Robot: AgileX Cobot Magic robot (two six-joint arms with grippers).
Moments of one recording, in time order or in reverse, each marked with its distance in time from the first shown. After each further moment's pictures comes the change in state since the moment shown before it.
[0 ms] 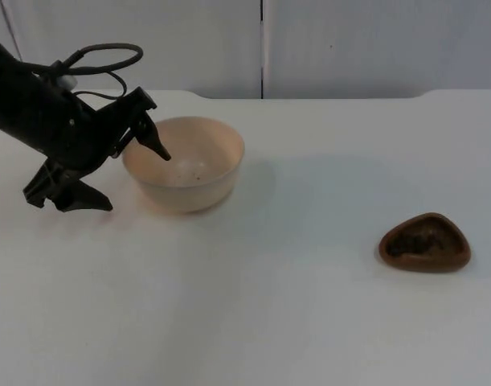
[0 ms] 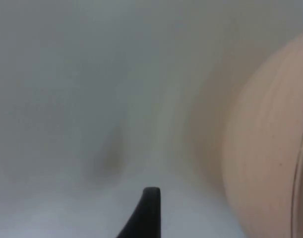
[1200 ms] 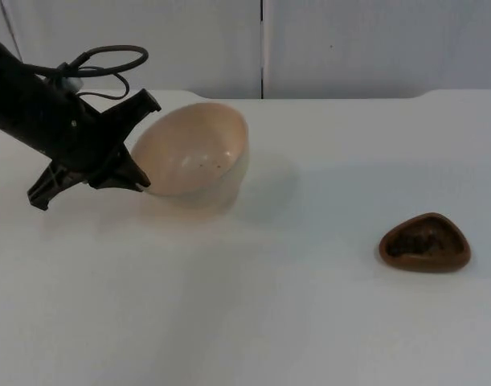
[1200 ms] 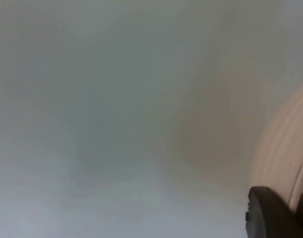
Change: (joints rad) right arm 0.000 0.000 0.000 0.000 0.000 0.000; left arm -0.002 0.001 0.000 -0.009 0.059 0.023
